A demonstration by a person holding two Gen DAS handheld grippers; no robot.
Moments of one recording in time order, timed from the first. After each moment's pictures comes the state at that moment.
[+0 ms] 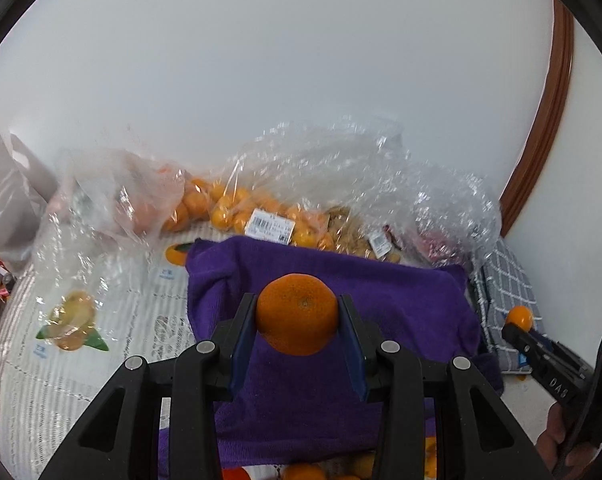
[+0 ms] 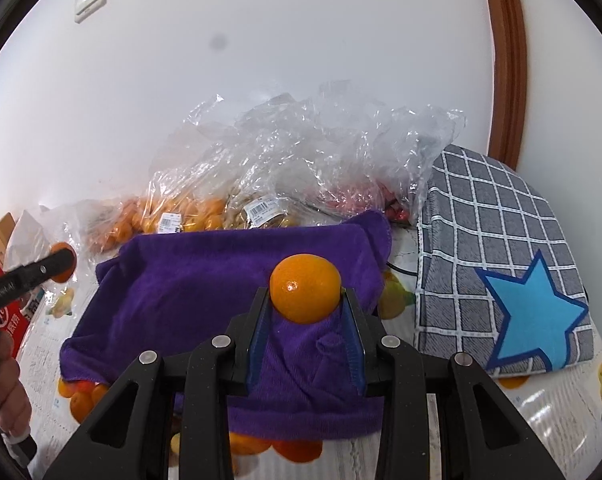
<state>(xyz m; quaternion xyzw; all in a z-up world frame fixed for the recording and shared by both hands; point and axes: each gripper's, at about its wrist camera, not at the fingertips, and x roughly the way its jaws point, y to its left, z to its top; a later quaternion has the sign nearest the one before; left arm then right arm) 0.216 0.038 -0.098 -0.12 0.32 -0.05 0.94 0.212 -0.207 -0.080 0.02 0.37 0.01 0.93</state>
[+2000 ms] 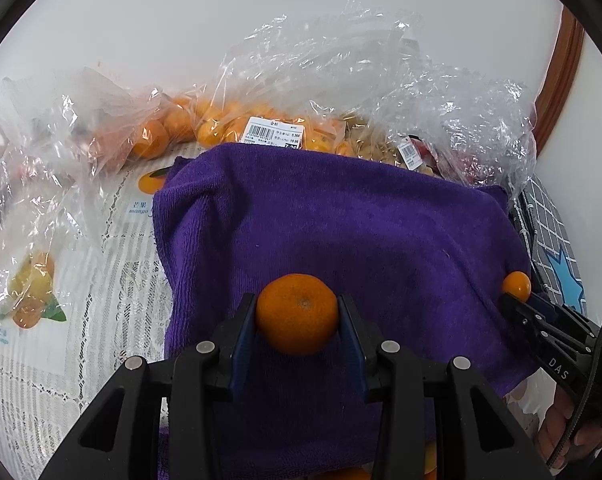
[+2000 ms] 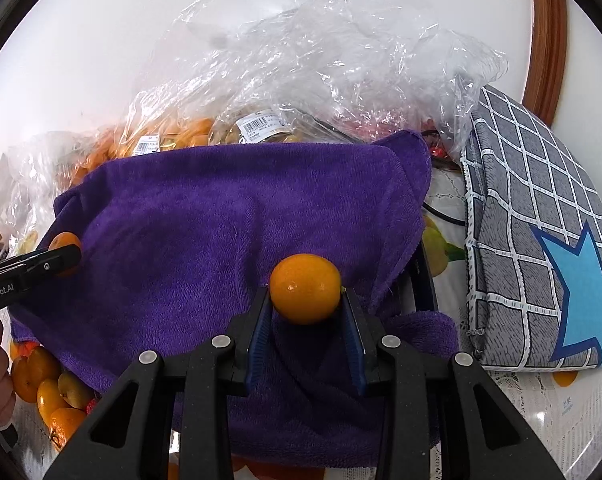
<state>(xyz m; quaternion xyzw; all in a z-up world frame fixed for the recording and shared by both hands) 0.251 0.026 -0.162 -0.07 0.42 -0.06 0.90 0.247 -0.200 -0.158 -0.01 0.44 0.02 0.90</state>
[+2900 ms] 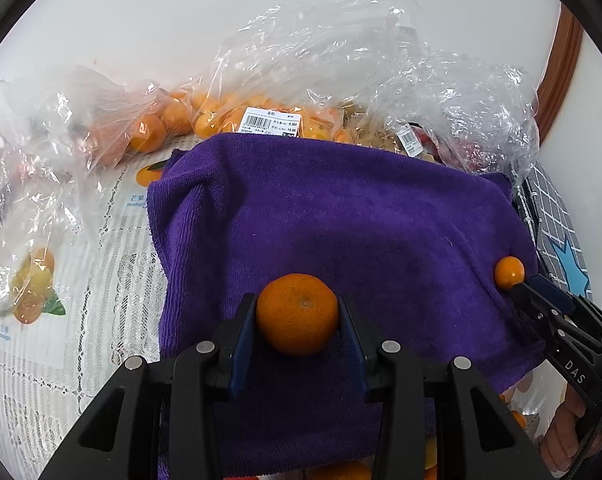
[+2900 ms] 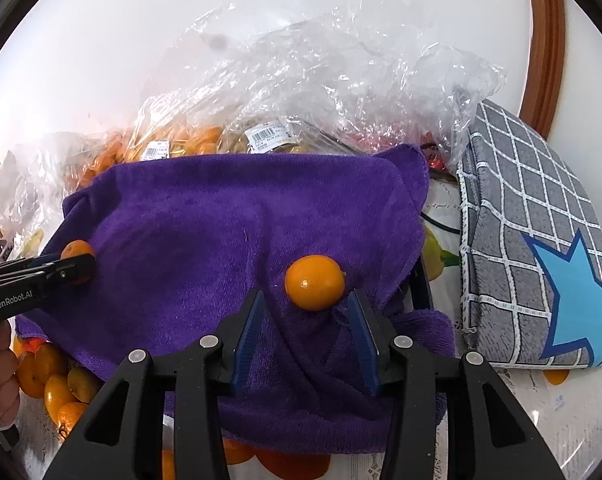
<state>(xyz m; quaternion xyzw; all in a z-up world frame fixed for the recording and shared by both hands) 0.252 0.022 -0.166 -0.06 0.44 -0.05 0.90 0.233 -0.194 -0.147 -0.02 0.42 0.02 0.91</state>
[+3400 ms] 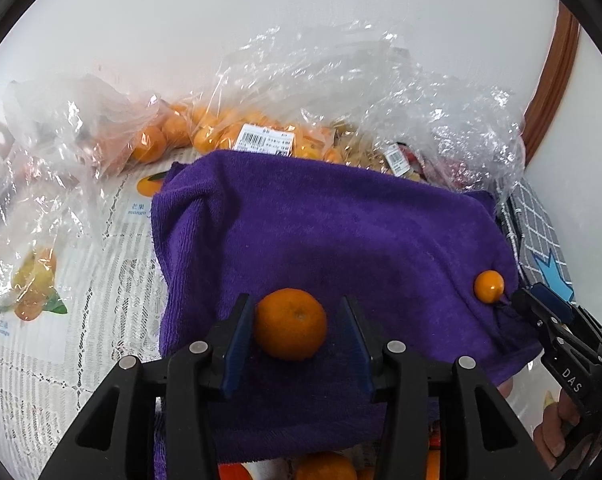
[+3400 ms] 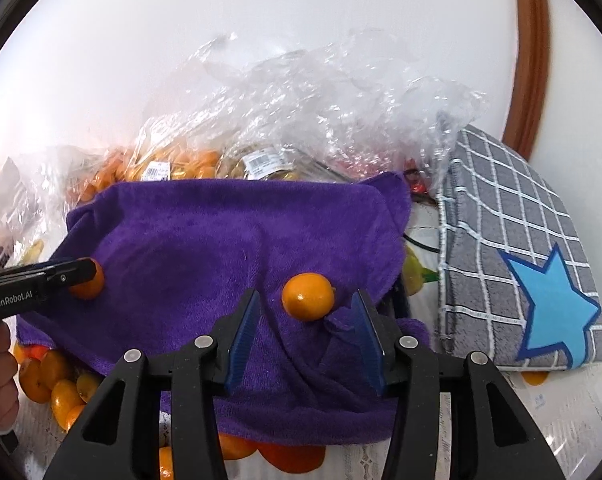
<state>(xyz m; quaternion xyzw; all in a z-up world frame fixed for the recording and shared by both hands) 0.240 0.026 -0.152 -0.08 0.41 -0.07 0.91 0.218 -0.190 -0.127 -0.03 0.39 0.00 0.92</state>
